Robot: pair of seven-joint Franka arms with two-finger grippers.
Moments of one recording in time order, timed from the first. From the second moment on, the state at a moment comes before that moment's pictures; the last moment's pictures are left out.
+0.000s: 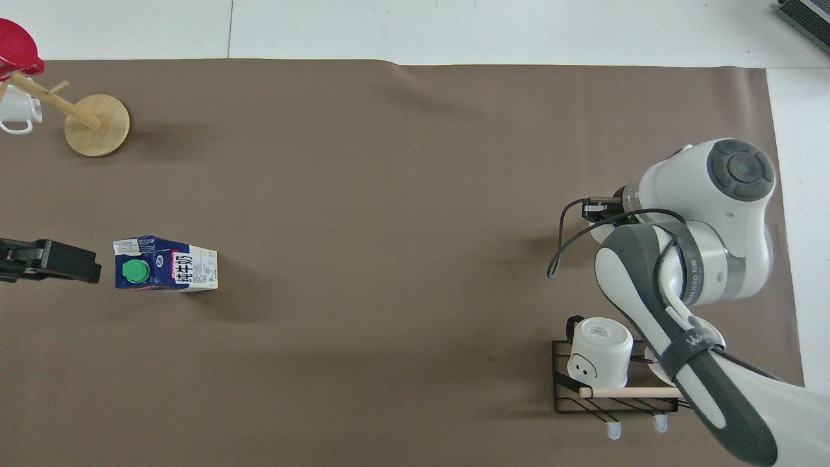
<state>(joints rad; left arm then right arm) -0.07 -0.13 -0.02 -1.65 -0.02 1.41 -0.01 0.19 0.18 -0.09 -1.98 0.00 2.19 0.23</state>
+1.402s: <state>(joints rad) -0.07 -0.13 -0.02 -1.64 -0.02 1.41 -0.01 0.61 0.20 -0.07 -1.88 0.00 2.13 0.81</state>
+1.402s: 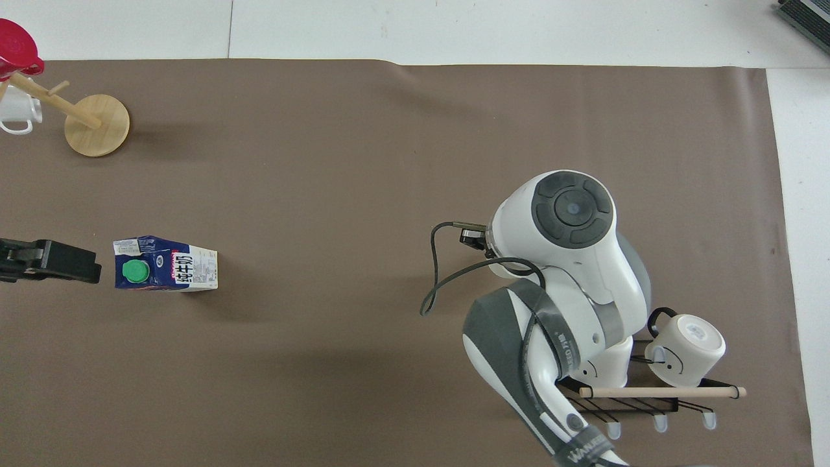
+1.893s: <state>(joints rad) -0.07 -0.13 -0.02 -1.65 -0.02 1.42 -0.01 0.69 0.29 -0.07 -1.88 0.00 2.21 0.89</state>
